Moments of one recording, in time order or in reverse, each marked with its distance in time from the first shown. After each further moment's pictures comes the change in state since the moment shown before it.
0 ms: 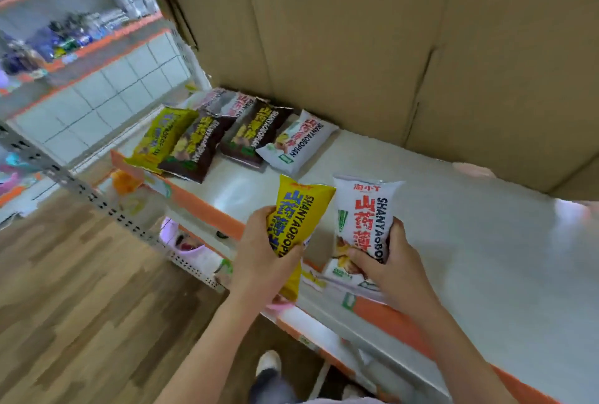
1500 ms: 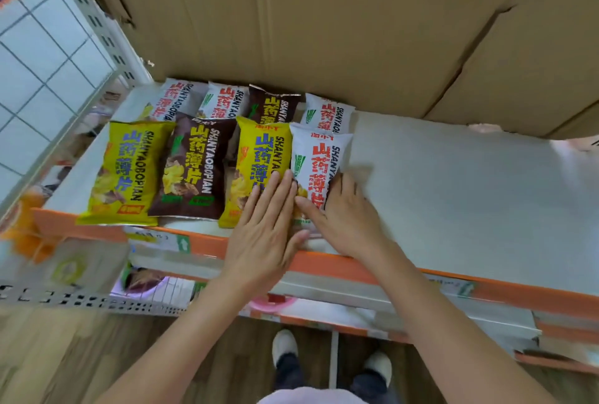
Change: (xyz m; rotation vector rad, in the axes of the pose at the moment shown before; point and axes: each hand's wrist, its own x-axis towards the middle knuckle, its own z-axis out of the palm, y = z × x) left_hand 0.160 -0.129 -0.064 0.501 -0.252 0.939; right_hand 0.114 -0.095 0.181 -0.795 0.236 0.087
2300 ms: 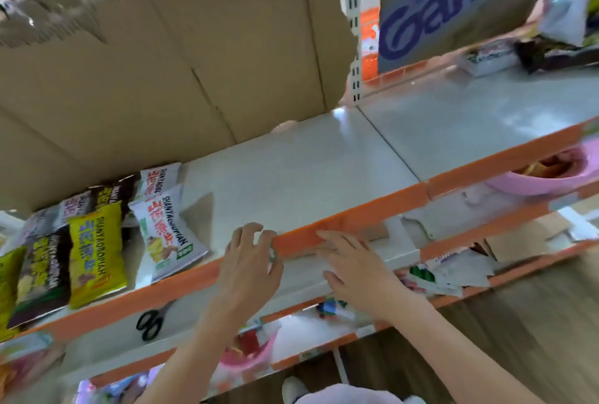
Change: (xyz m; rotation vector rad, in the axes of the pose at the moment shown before) left_hand 0.029 0.262 -0.004 -0.045 -0.149 0.103; right_hand -0.231 0.245 -0.045 0.124 0.047 -0.044
